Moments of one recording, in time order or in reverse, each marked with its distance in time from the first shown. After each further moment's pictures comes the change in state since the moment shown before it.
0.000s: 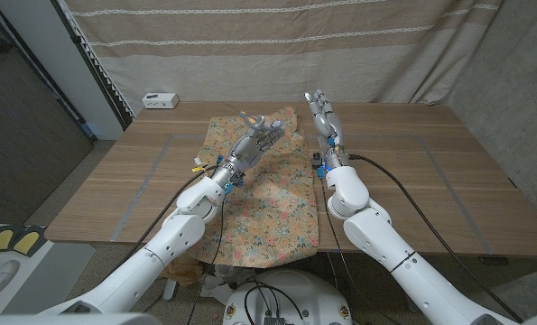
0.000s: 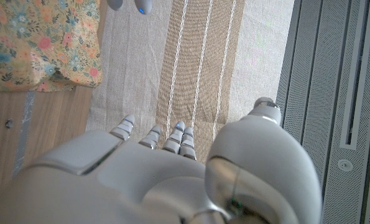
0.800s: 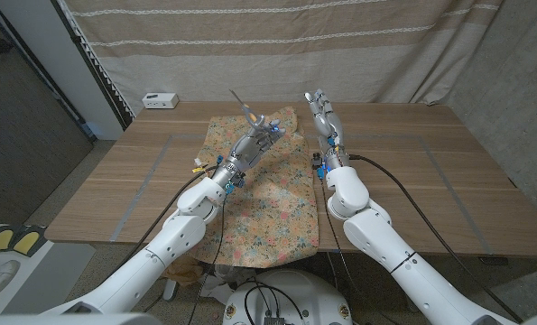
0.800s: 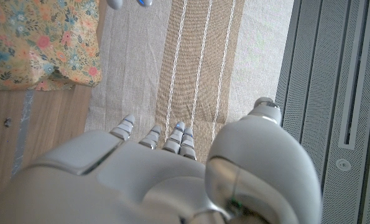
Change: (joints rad) left arm 0.004 -0.003 0.001 -0.002 0.008 -0.011 0.016; left_hand 0.026 0.026 -0.013 0.002 0.000 -0.019 -0.015 -0.009 0.000 0.116 0.005 0.197 0.232 0.052 -0.005 0.073 0.118 0.004 0.004 0.000 0.000; right arm -0.005 0.000 0.000 -0.006 -0.009 0.001 -0.007; right_hand 0.000 0.000 0.000 0.000 0.000 -0.004 -0.004 0.000 0.000 0.000 0.000 0.000 -0.005 0.000 0.000 0.000 0.000 0.000 0.000 0.000 0.000
